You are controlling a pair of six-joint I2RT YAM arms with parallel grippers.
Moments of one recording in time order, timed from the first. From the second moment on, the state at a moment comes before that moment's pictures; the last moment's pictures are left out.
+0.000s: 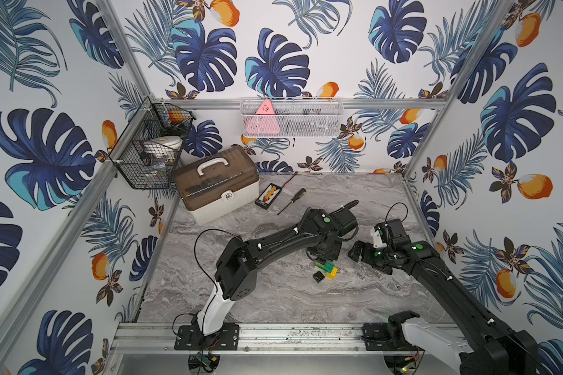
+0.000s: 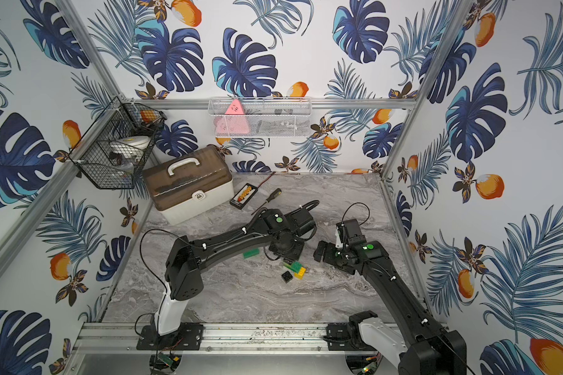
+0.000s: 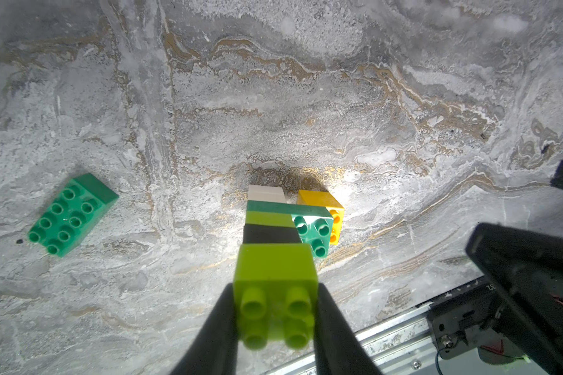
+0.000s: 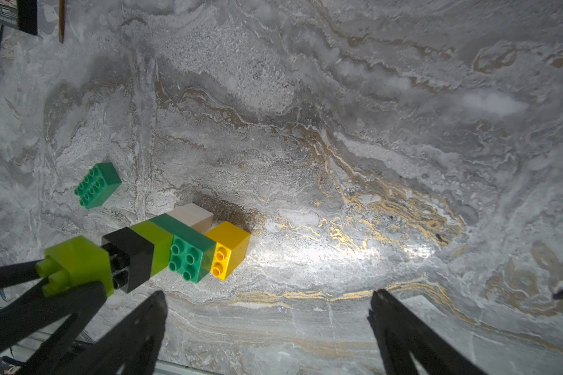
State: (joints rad) left arm -0.97 2.09 1.96 -1.20 -0.05 -0.65; right arm 0.26 1.04 0.79 -0.88 -0.17 0.55
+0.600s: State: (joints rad) left arm -0.97 2.08 1.94 -1.24 -0.04 -0.50; right arm 0.25 1.04 0.79 -0.88 -0.17 0.55
